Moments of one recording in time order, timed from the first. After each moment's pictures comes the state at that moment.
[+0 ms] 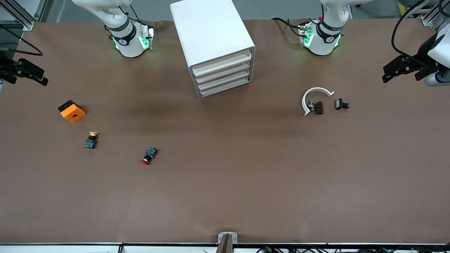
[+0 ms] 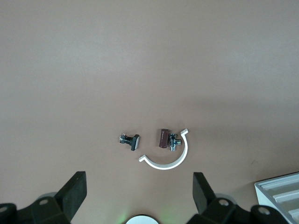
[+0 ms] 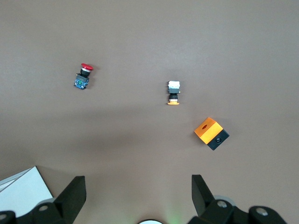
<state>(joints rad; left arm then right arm) 0.09 -0.08 -0.14 -1.61 0.01 1.49 -0.10 -0.02 -0.06 -0.04 -1.58 -0.01 1.46 0.01</state>
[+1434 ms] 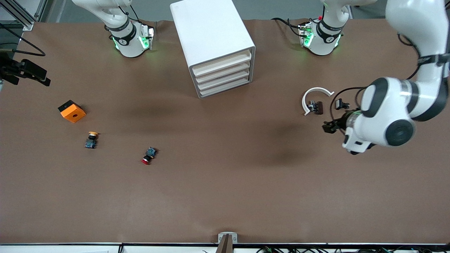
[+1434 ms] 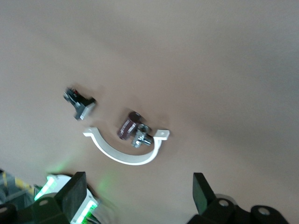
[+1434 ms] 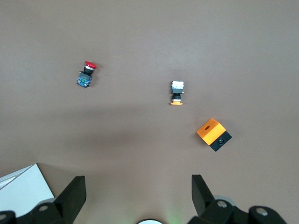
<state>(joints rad) -0.06 0.46 -0.16 -1.61 0.00 1.55 -0.79 0.00 -0.06 -0.02 -1.57 -0.01 1.46 0.01</state>
